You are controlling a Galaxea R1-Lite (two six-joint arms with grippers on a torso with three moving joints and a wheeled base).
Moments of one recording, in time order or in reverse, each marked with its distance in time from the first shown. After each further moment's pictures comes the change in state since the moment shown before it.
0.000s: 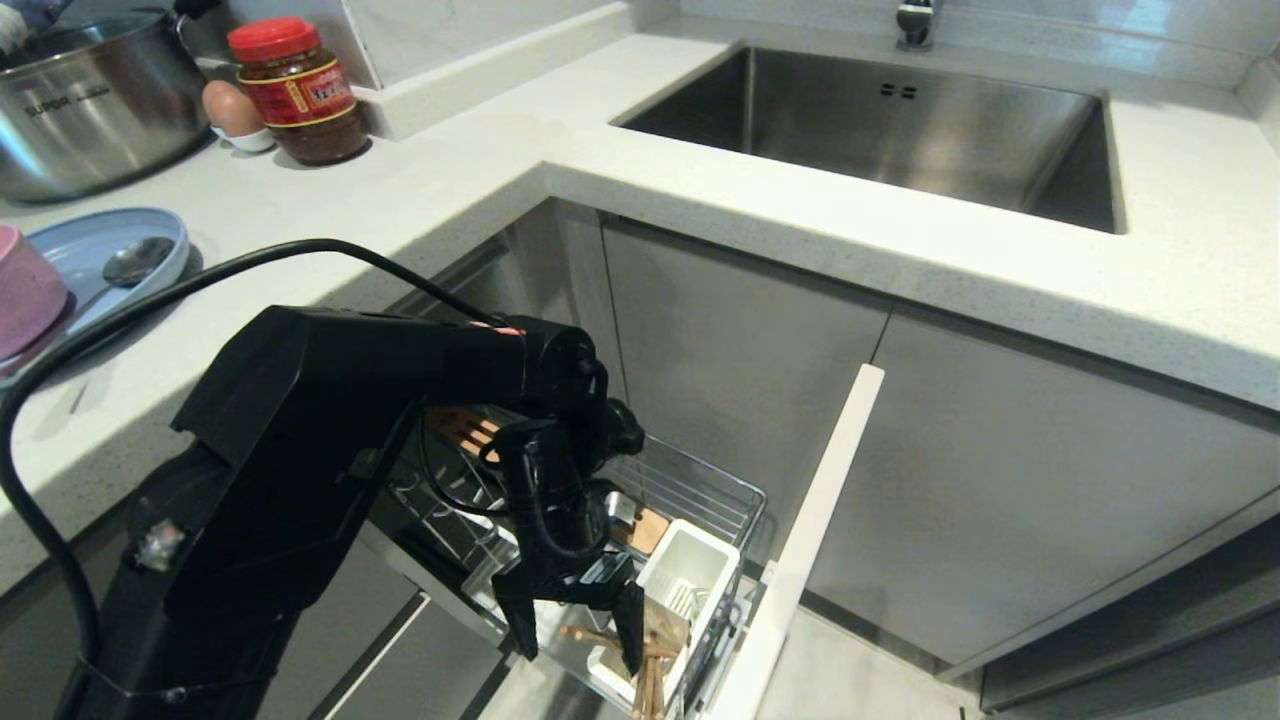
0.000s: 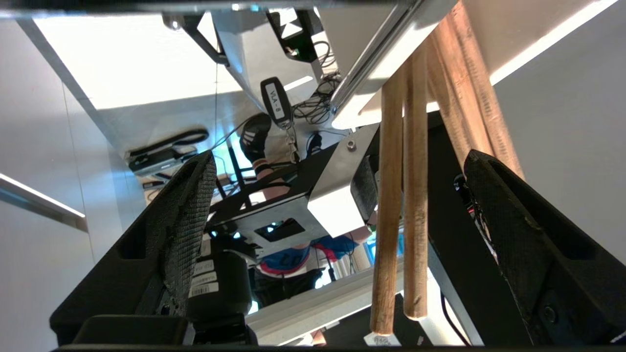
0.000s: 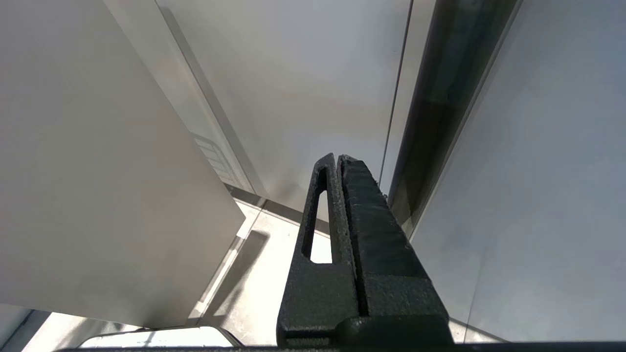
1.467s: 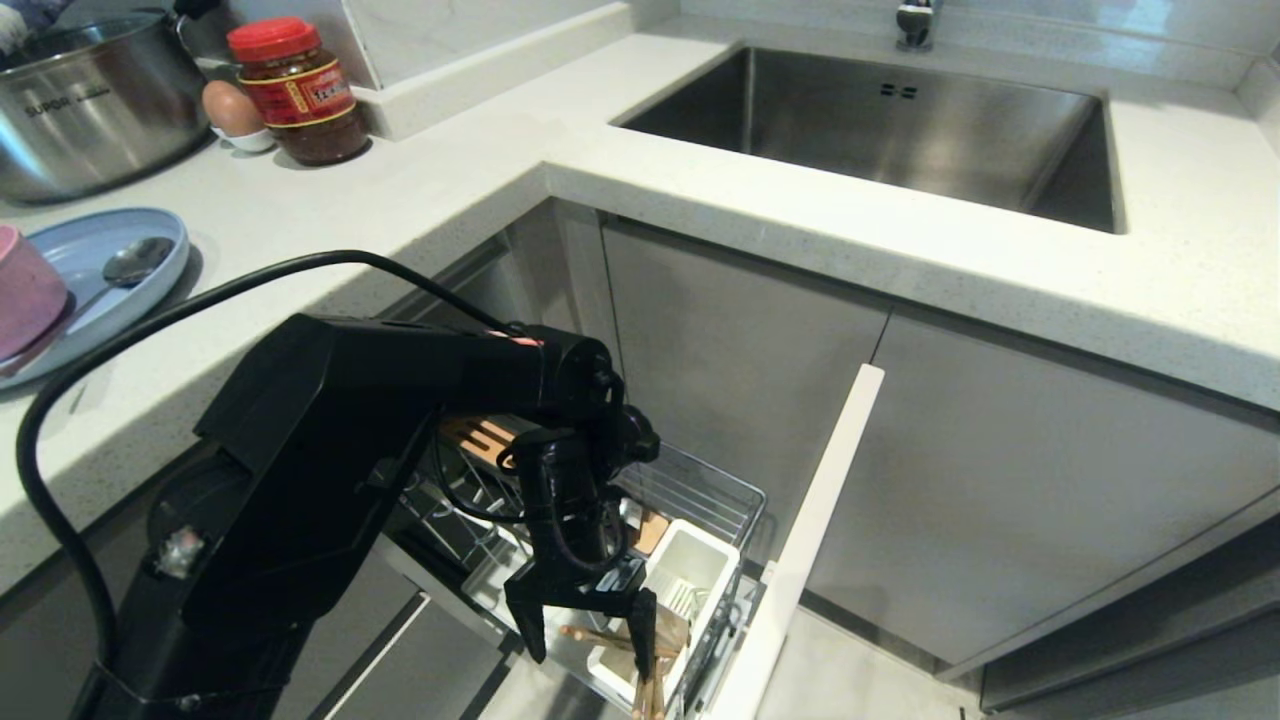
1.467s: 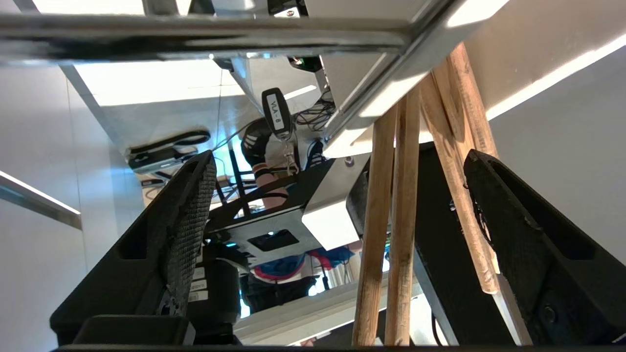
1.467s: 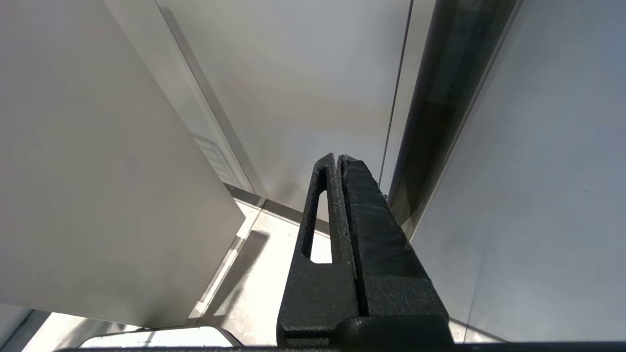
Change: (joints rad) left arm -0.029 0.017 0.001 -0.033 0.032 -0.072; right arm 0.000 0.000 0.000 0.000 0.000 0.000
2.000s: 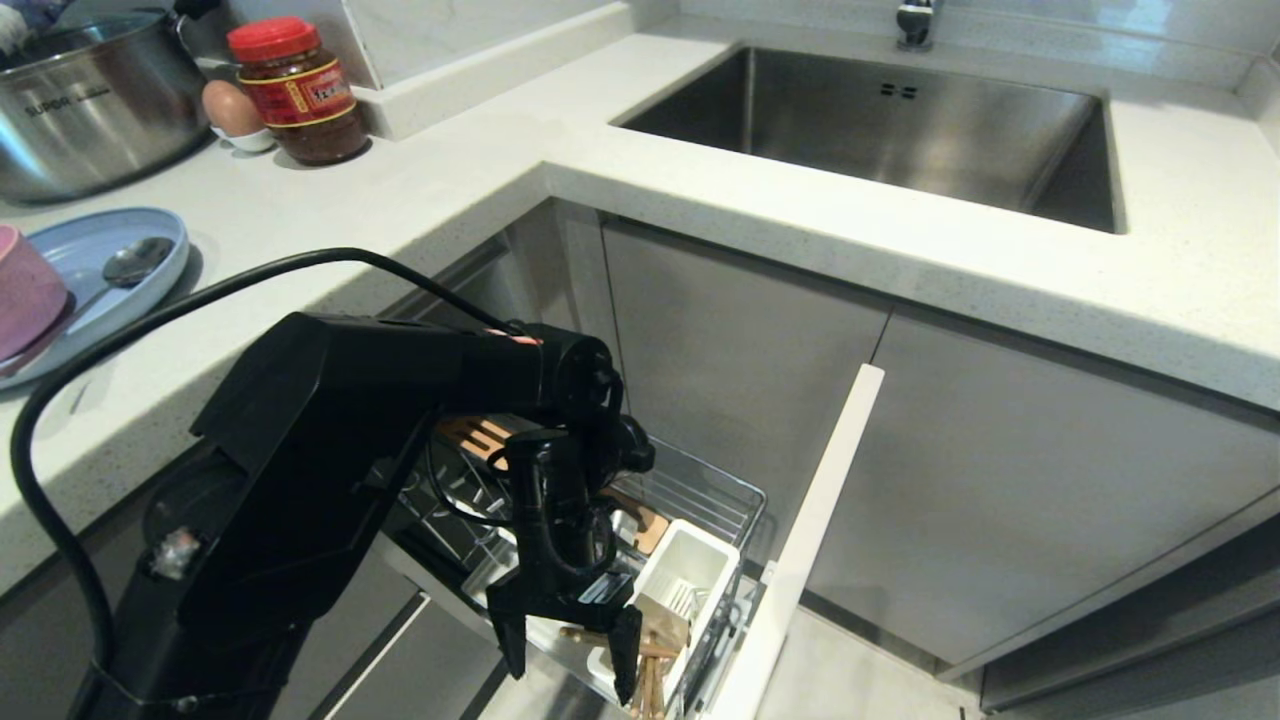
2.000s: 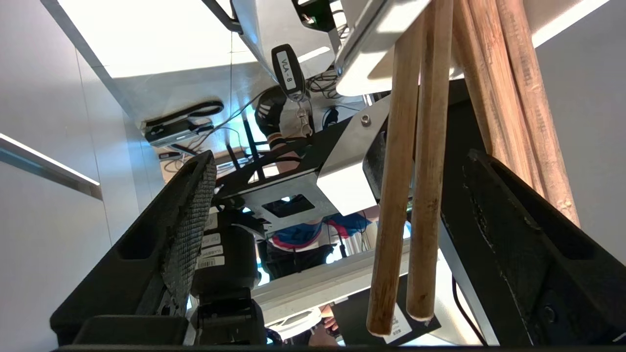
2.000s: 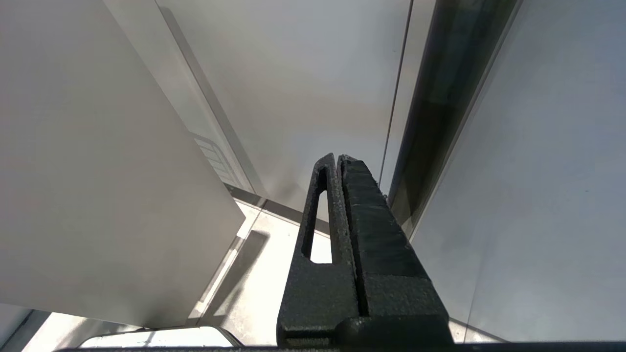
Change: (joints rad) left arm -0.003 -0.004 0.000 0.100 0.007 0.068; right arm 0.000 0.000 0.000 0.000 0.000 0.000
